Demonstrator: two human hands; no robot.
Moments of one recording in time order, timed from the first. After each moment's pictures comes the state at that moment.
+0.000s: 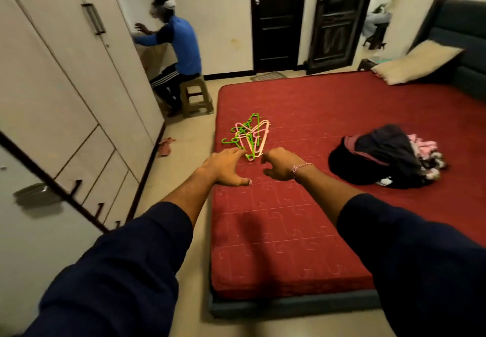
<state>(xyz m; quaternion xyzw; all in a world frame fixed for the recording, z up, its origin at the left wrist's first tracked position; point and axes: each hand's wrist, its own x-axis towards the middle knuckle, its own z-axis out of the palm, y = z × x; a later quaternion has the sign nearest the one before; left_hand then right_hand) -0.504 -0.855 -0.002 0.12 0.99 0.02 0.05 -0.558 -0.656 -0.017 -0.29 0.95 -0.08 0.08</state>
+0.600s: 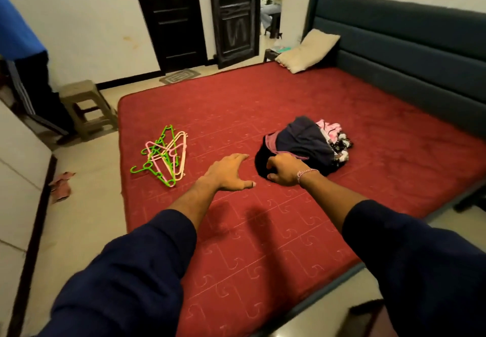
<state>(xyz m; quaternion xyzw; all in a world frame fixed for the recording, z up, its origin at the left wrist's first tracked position) -0.707 -0.643 -0.064 0.28 0.95 0.12 0.10 -0.678 -0.428 -0.061 -0.09 0.99 -0.09 0.09</state>
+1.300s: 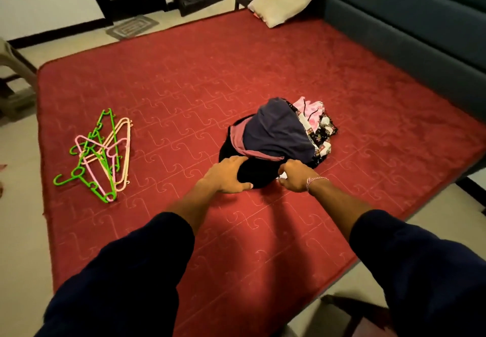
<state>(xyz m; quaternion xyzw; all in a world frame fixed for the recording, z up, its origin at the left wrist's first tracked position) -0.882 -0.472 -0.172 0.31 0.92 0.13 0.21 -0.825 -0.236 -0.180 0.02 0.97 -0.12 0.21</state>
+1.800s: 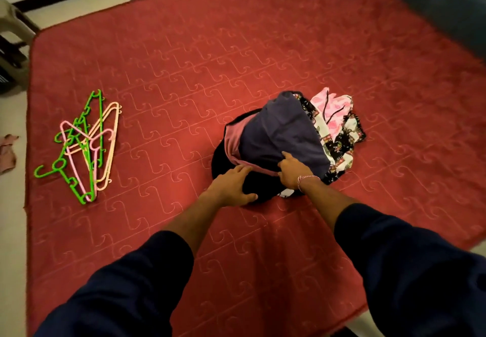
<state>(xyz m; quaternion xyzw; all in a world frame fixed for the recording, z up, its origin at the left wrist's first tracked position) -0.954 -0.390 -0.260 0.24 0.92 0.13 0.28 -0.967 -0.169 -0.300 0.00 0.96 -0.10 0.27</state>
